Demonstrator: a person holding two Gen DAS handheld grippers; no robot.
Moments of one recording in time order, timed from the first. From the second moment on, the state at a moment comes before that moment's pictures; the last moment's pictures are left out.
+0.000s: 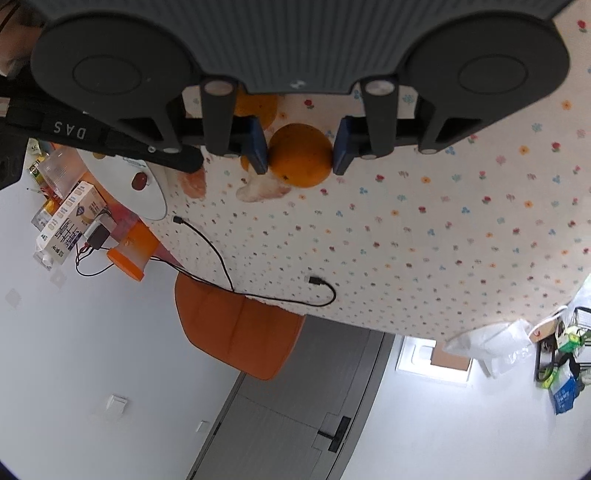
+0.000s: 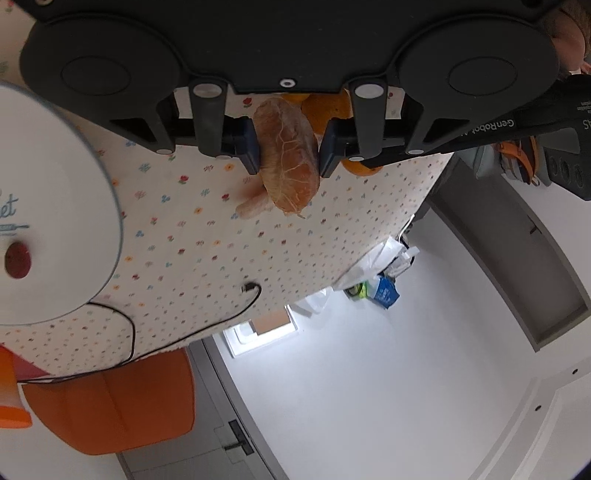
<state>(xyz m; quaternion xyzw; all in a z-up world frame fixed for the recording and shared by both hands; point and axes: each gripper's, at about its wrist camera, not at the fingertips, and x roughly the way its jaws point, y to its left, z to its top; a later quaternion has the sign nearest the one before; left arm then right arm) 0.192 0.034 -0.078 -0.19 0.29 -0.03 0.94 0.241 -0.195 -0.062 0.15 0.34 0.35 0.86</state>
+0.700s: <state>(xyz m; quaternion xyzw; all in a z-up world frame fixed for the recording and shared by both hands) 0.197 -0.018 -0.051 -0.16 0.28 -0.07 0.94 0.224 -0.258 -0.041 0.17 0.30 0.31 0.88</state>
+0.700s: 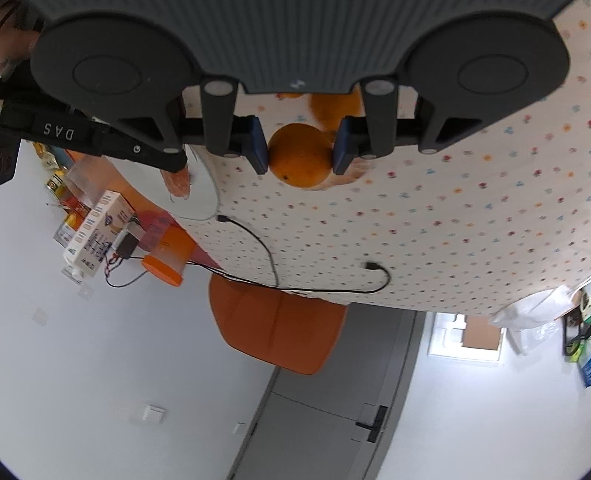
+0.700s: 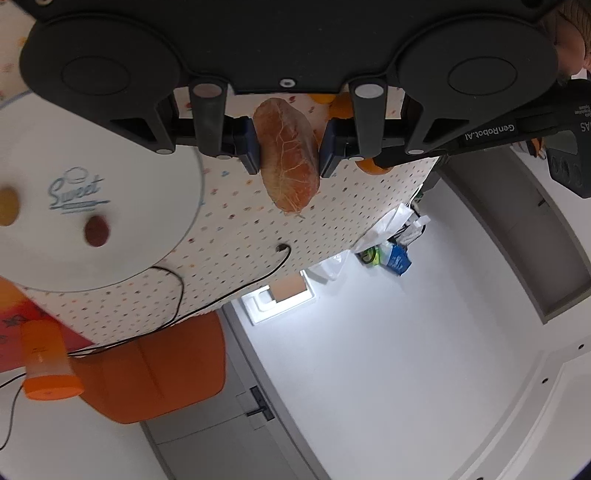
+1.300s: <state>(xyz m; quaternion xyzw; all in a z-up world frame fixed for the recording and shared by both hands) 0.220 -0.085 -0.051 -0.13 0.29 -0.13 0.94 0.216 -0.332 -0.044 0.19 0.29 0.24 0.91</state>
